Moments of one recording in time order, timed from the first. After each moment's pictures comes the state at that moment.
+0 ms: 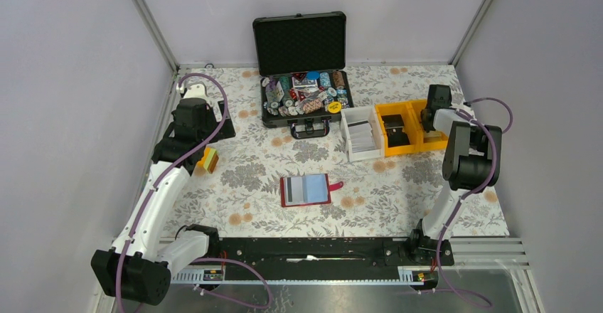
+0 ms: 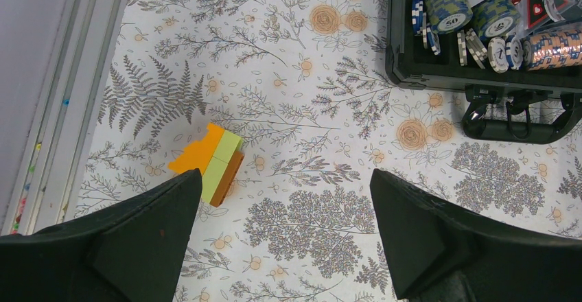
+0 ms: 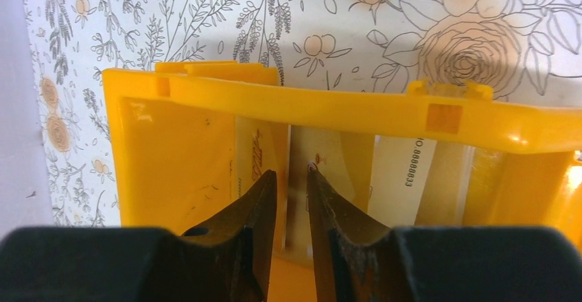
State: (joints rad) left arm -0.18 1.01 1.00 -0.60 -0.24 -0.28; right arm -0.17 1.89 1.15 -0.20 0.41 1.19
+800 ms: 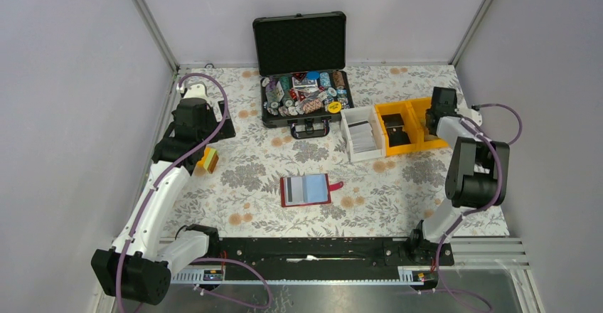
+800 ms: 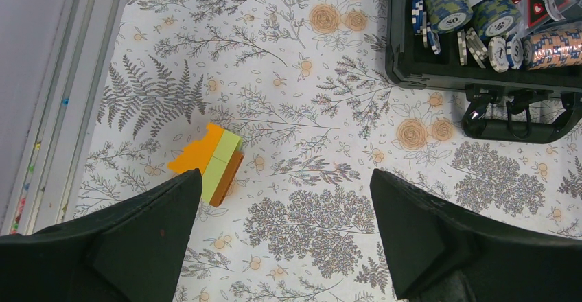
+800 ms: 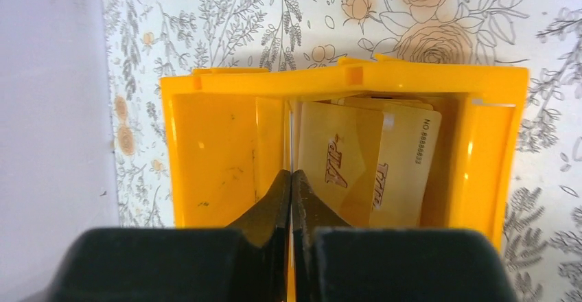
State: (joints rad) left arm -0.18 1.02 1.00 -0.60 -0.24 -0.28; right arm -0.17 1.74 1.04 -0.14 0.45 1.27
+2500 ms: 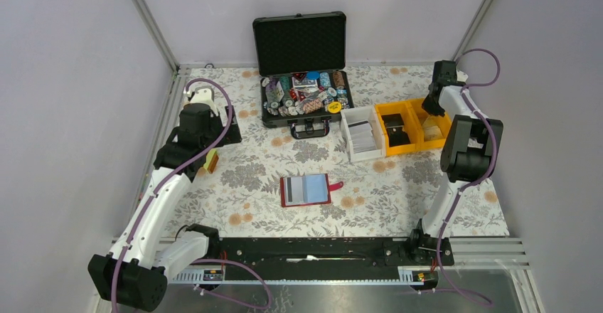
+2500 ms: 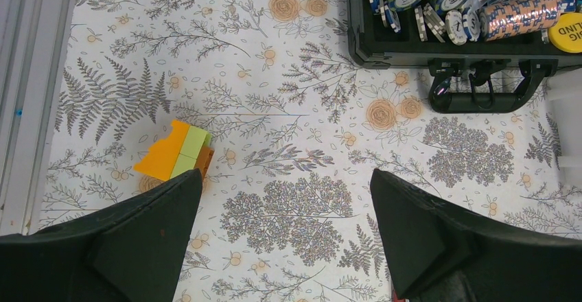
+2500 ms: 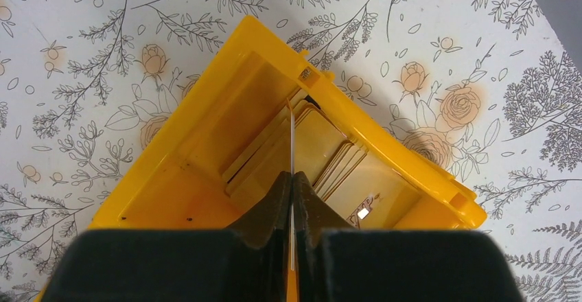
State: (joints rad) left arm -0.23 0.97 0.96 -0.58 -0.18 -0.28; right arm -0.17 1.99 1.52 -0.54 0.30 0.44
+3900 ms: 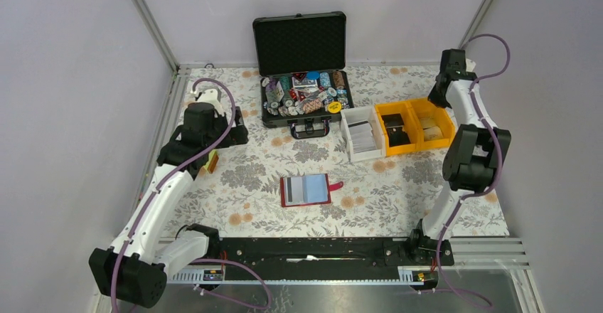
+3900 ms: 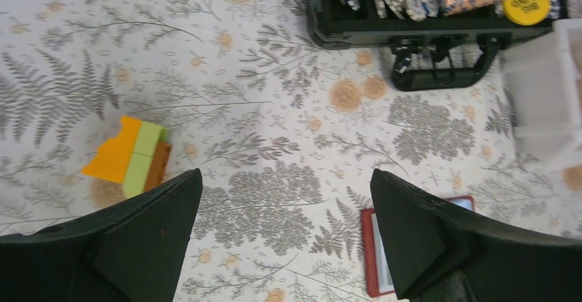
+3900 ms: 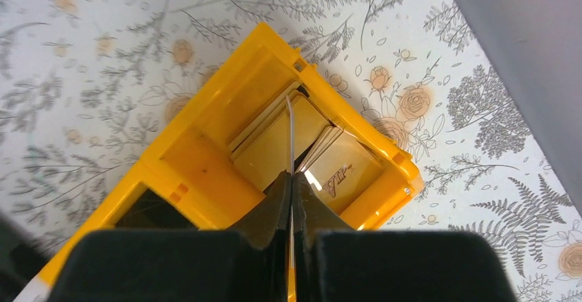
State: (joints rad) left arm -0.25 0.99 0.96 -0.58 -0.10 -0.30; right arm -0.17 1.91 1.61 -0.68 0.29 0.36
